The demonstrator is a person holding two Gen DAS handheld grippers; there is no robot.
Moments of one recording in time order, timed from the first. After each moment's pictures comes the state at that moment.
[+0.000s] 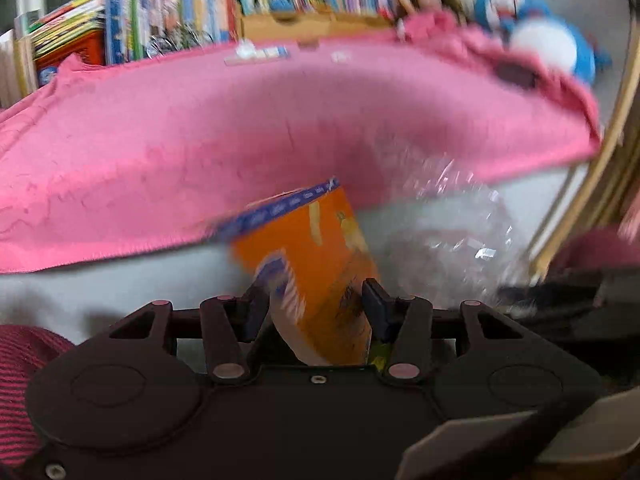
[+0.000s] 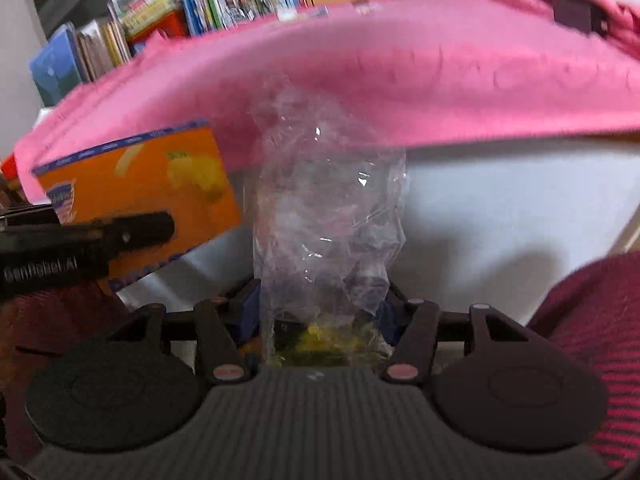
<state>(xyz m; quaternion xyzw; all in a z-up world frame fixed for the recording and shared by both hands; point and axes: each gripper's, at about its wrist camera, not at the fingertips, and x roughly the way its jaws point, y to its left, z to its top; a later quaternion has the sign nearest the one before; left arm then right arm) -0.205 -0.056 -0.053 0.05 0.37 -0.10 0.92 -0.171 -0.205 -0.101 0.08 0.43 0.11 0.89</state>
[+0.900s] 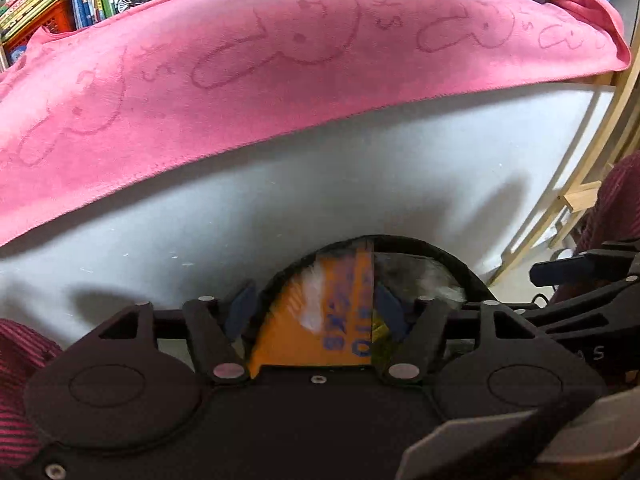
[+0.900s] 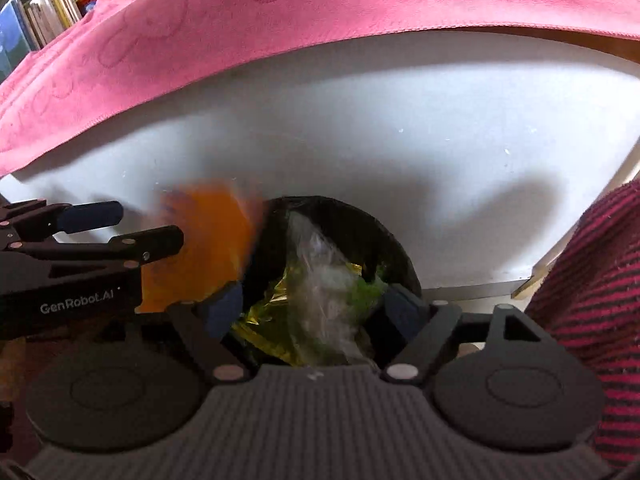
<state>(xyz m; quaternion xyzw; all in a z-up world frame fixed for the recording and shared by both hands) -0.166 -0.067 -0.116 0.09 0.44 -0.10 0.89 -0.142 -0.193 -0.138 0.09 0.48 0.07 0.87</state>
